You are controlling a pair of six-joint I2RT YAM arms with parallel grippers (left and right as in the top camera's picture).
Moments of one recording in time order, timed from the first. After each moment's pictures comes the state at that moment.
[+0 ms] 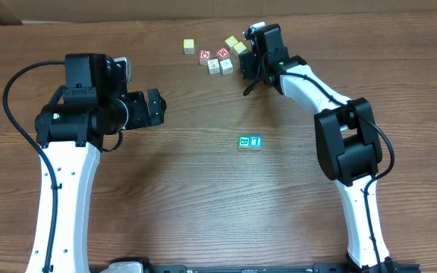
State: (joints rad) left arm 0.01 1.39 1.43 -1.05 0.17 -0.16; right arm 0.36 2.45 1.90 -0.25 -0.01 0.04
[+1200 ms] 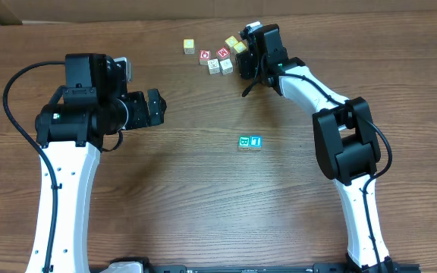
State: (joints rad) left arm 0.01 1.39 1.43 -1.05 0.17 -0.16; right arm 0.36 2.47 1.90 -0.18 -0.10 0.04
